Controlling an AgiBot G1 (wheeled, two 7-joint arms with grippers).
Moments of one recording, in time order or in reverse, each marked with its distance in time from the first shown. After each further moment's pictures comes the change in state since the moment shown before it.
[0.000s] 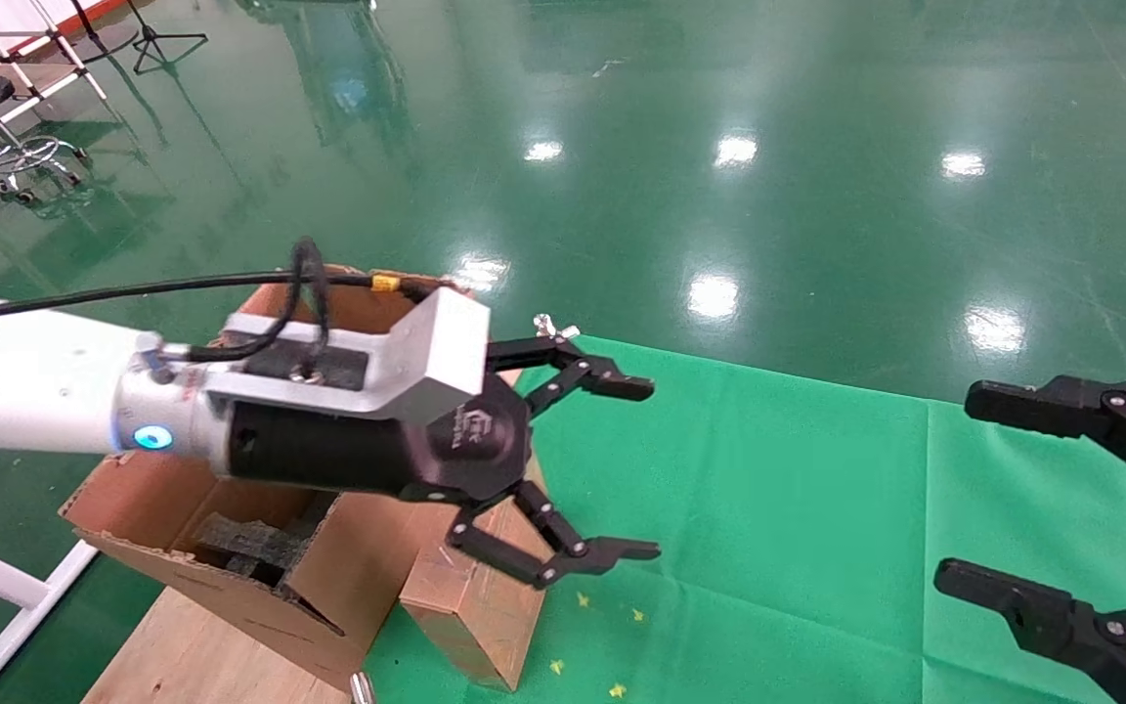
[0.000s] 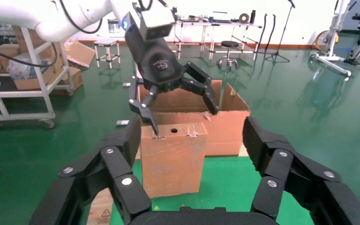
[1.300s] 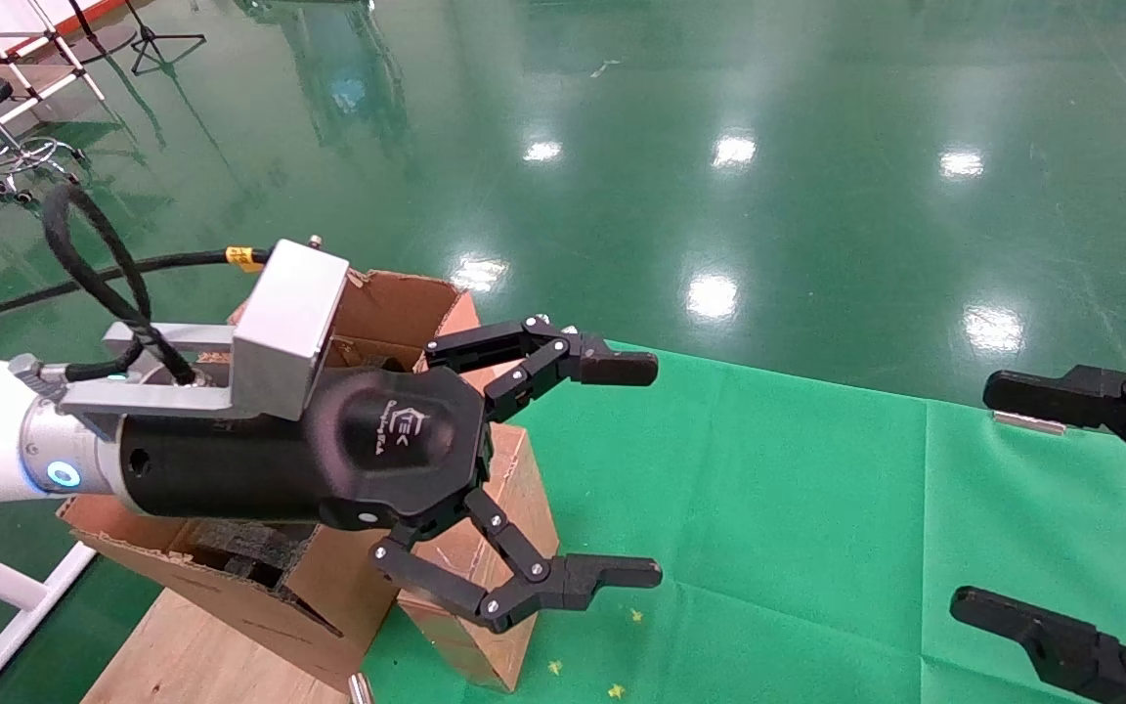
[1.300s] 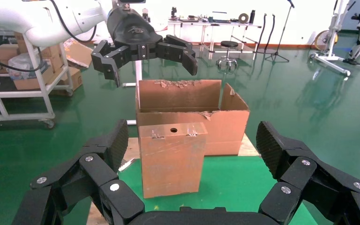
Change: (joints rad) left arm 0.213 -0.013 -0.136 0.059 -0.426 0.064 0.116; right arm 0.000 0.000 0.000 0.000 0.000 0.000 0.000
